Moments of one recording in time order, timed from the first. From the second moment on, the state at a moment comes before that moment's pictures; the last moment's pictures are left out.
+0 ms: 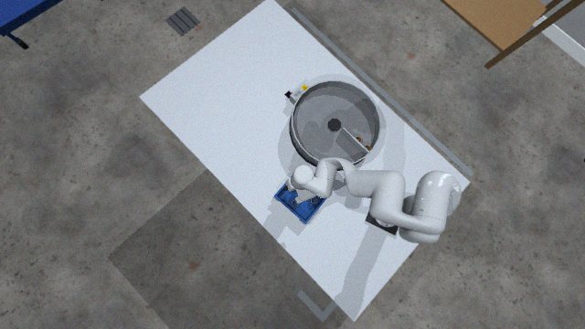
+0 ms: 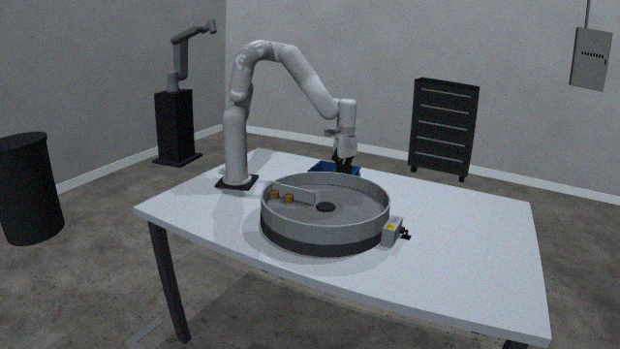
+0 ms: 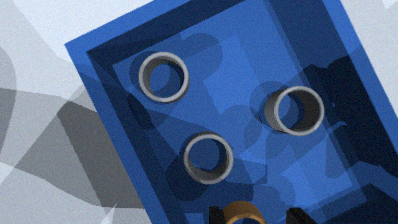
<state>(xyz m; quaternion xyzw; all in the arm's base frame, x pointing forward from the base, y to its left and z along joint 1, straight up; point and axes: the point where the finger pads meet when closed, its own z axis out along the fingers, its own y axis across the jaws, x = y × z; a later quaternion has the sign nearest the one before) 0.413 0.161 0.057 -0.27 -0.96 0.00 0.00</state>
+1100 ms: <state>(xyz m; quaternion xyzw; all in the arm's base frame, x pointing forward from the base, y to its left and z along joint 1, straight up) 0.413 0.161 0.037 -0.27 -0.96 0.00 0.00</state>
